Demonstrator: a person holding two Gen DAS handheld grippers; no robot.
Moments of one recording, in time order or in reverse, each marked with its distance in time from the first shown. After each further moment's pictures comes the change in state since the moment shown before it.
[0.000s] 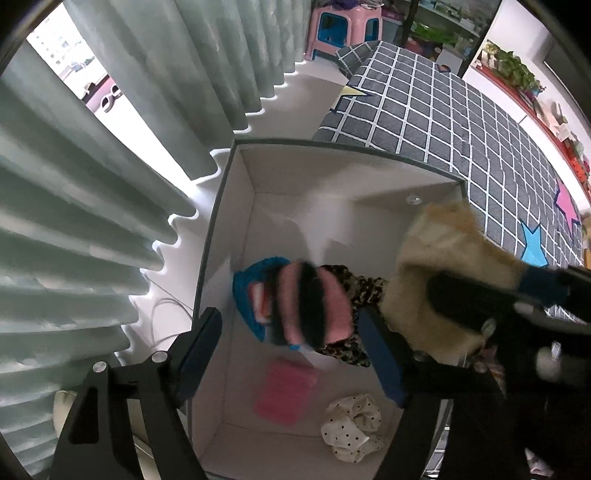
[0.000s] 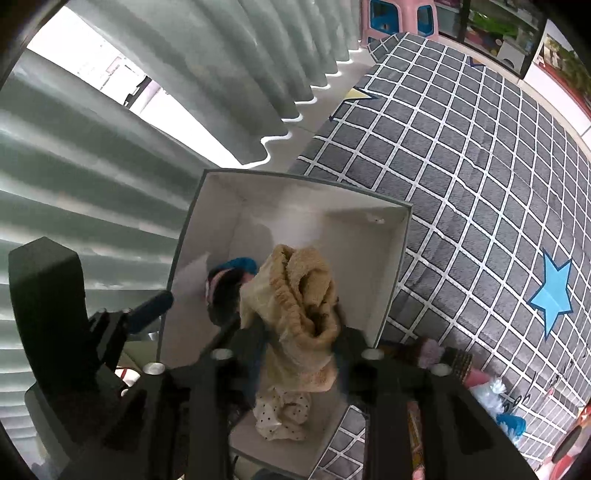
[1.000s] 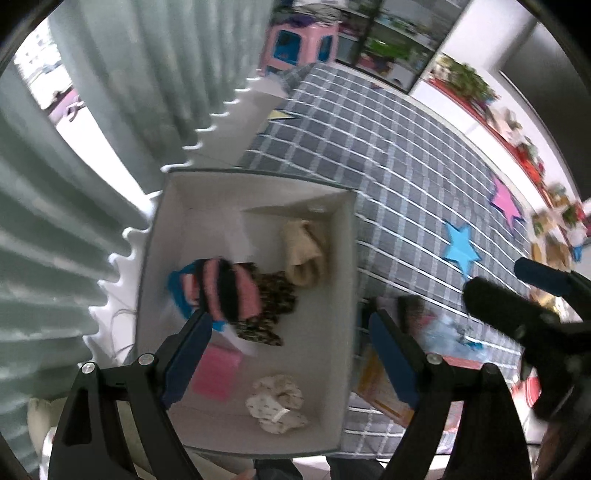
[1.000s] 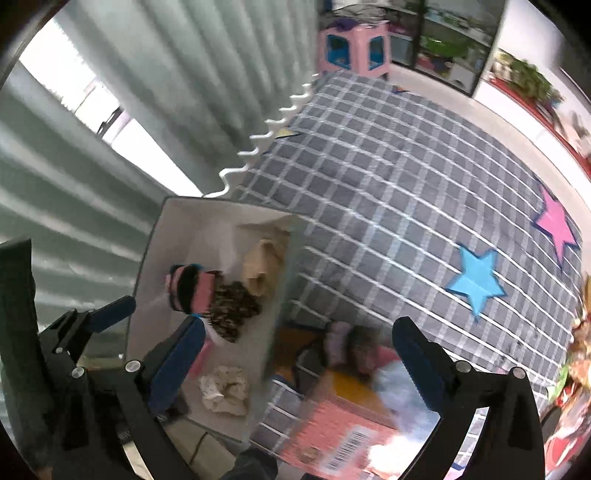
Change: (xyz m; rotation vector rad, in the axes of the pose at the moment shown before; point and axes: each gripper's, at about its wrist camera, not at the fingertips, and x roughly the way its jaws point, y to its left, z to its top) left arm -0.055 -0.046 -0.008 0.049 -0.050 -0.213; right arm -0.086 -0.062 -0.042 0.060 -0.142 -0.153
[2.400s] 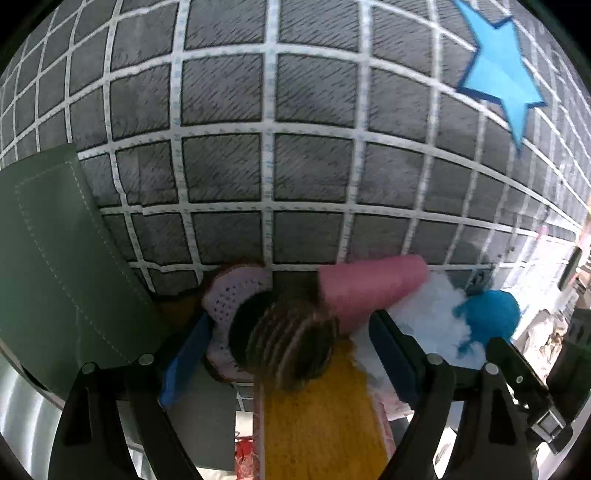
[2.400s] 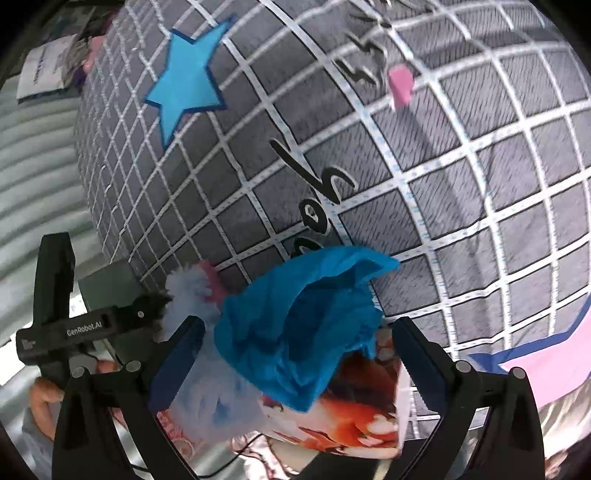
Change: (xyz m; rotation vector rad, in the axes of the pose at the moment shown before) left arm 0.231 -0.176 0.009 0.269 0.831 0.161; right arm 0.120 -0.278 -0.196 0.988 0.312 0.361
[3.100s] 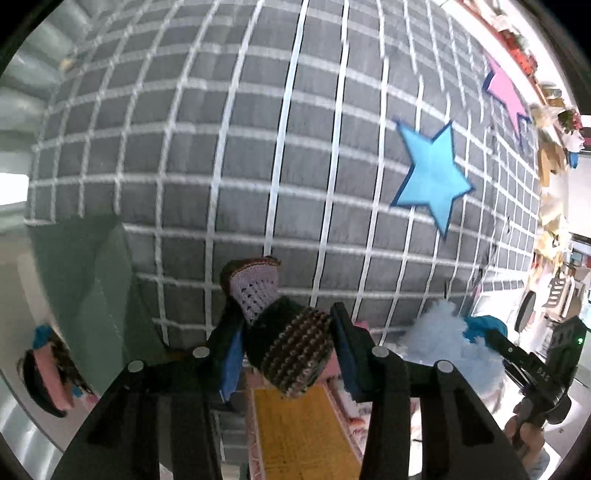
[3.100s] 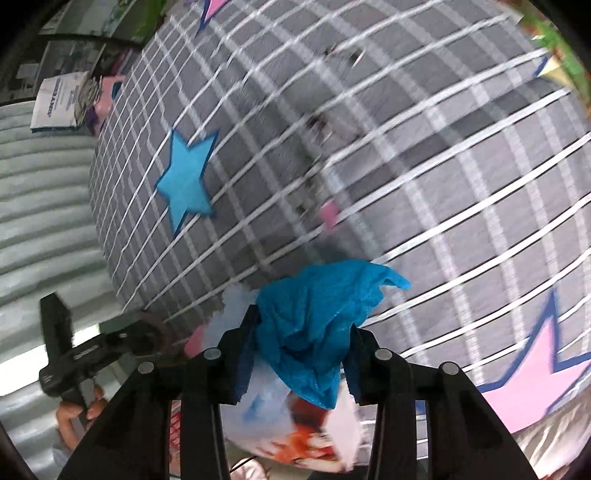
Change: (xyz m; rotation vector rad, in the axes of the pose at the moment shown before) left arm -0.083 0.039 -0.017 -0.028 -0.396 -0.150; right arm -0.085 -0.039 0.026 0.002 -0.215 -0.005
